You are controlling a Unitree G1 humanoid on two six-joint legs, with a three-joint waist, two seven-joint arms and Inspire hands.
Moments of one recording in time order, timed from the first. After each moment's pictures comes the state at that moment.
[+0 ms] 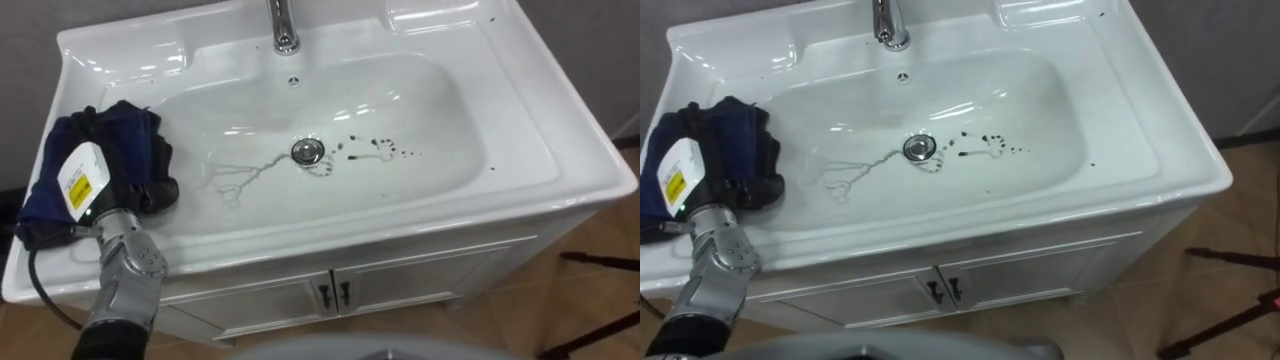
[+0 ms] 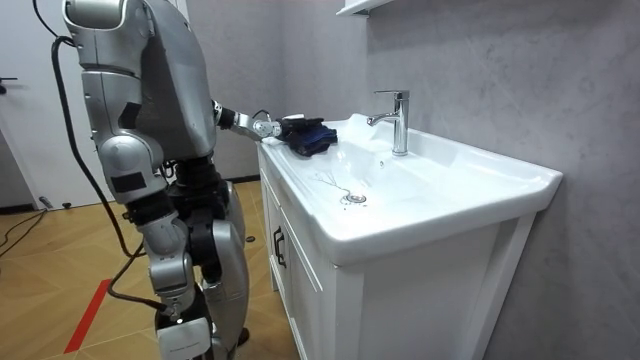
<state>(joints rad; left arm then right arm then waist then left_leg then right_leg) 0.06 0.27 0.05 0.50 0.56 0.08 0.54 0.15 -0.30 0.07 1.21 -0.13 0.29 0.30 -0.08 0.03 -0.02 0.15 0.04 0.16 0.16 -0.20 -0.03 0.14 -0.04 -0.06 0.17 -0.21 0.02</state>
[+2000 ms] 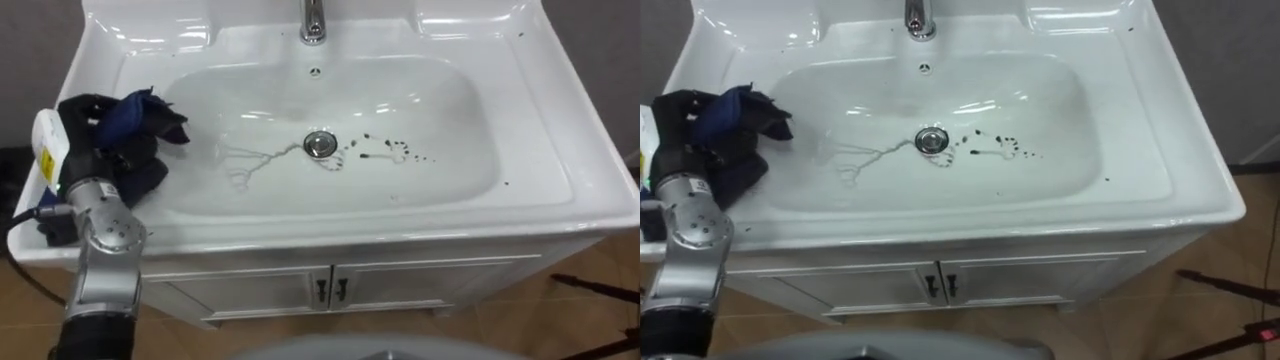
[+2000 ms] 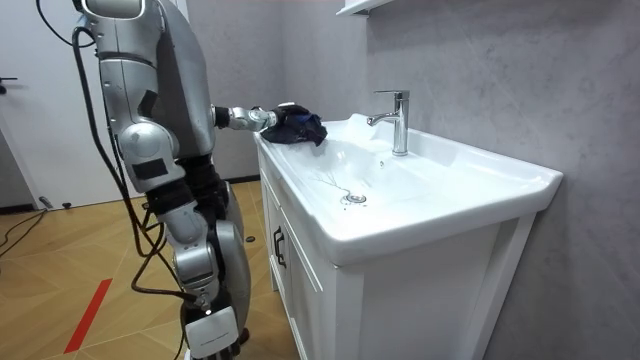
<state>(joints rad) 0.07 0.26 0.14 0.15 0.36 0.08 0.43 0.11 -0.30 0.04 1.22 -0.16 0.20 0.35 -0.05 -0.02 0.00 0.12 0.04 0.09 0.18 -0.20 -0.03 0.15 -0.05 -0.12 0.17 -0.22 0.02</state>
